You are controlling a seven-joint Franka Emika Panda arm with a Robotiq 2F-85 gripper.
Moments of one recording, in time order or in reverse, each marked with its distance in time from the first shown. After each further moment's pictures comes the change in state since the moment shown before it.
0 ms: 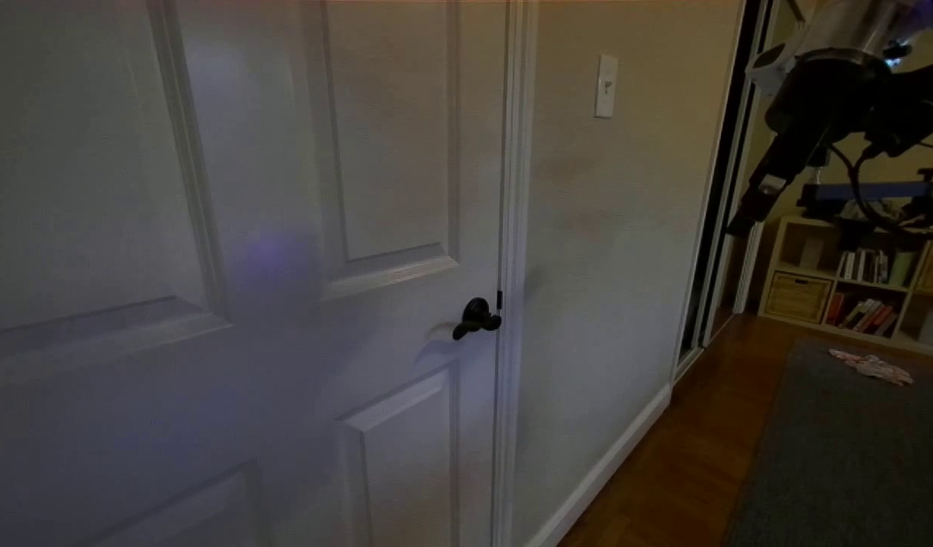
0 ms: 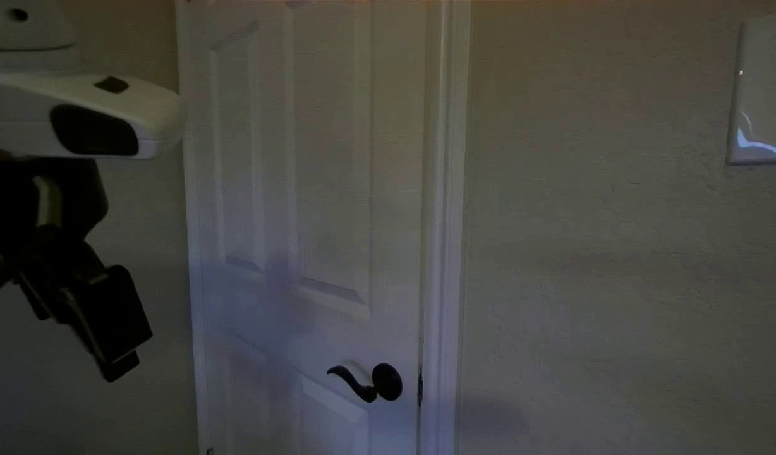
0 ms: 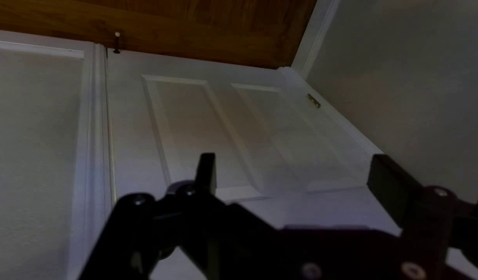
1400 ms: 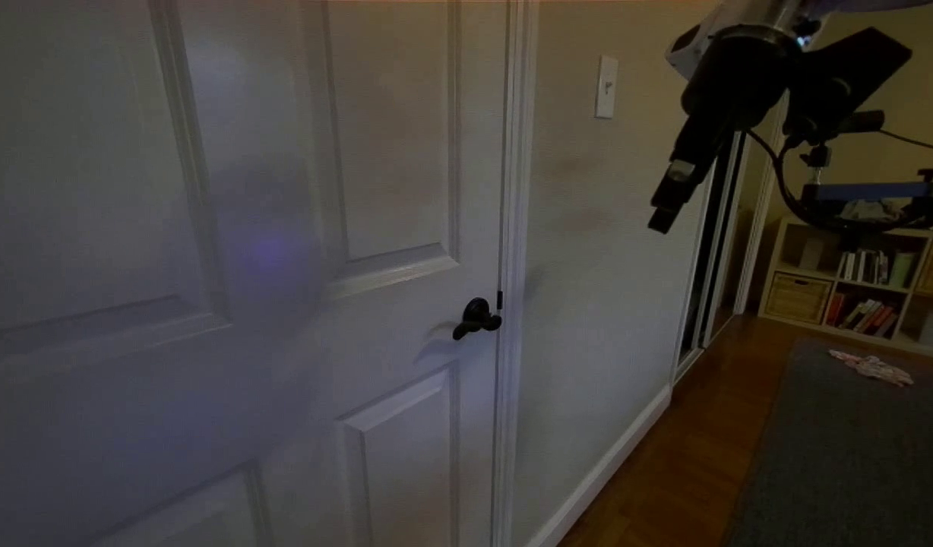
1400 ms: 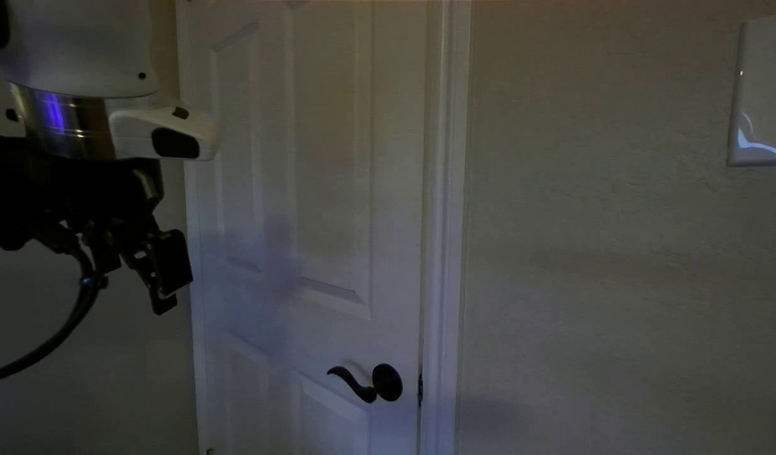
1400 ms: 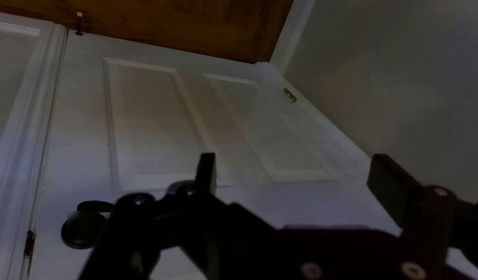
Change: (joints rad) arm 0.036 0.178 0.155 0.196 0.078 0.000 0.092
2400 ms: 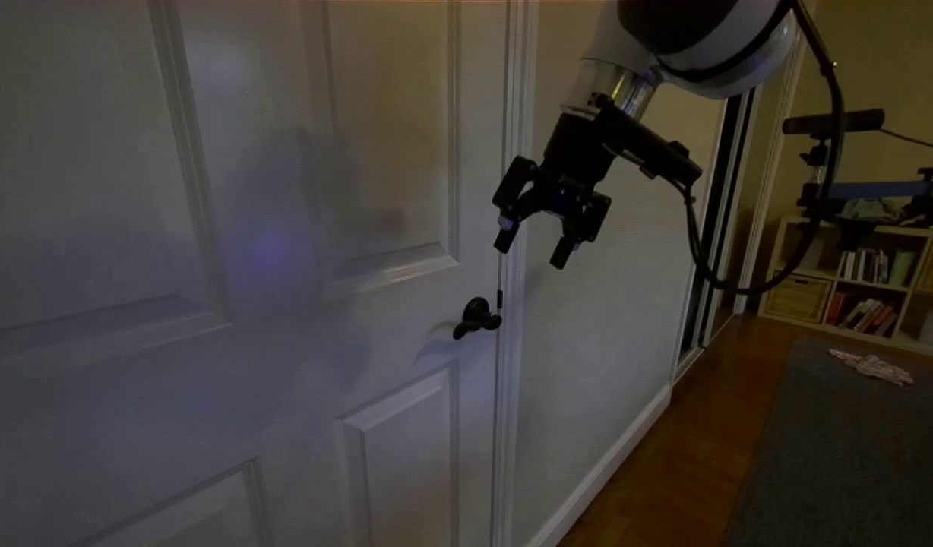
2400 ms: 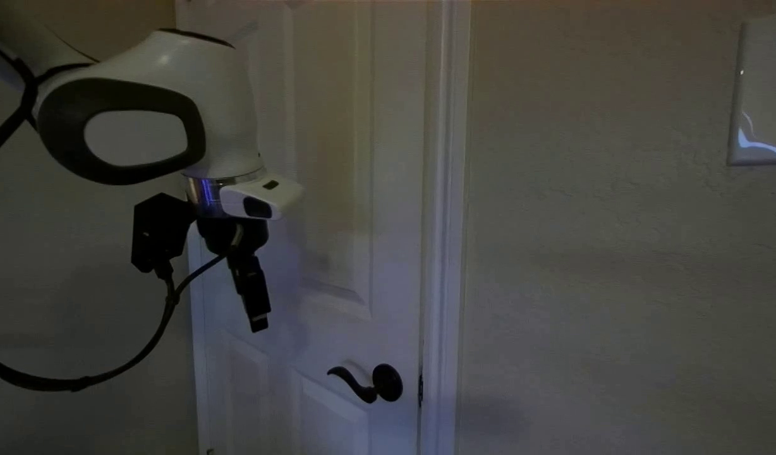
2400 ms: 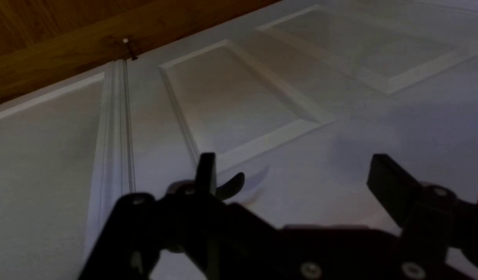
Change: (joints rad) arm -0.010 0.427 0.080 0.359 -0.204 0.199 0.751
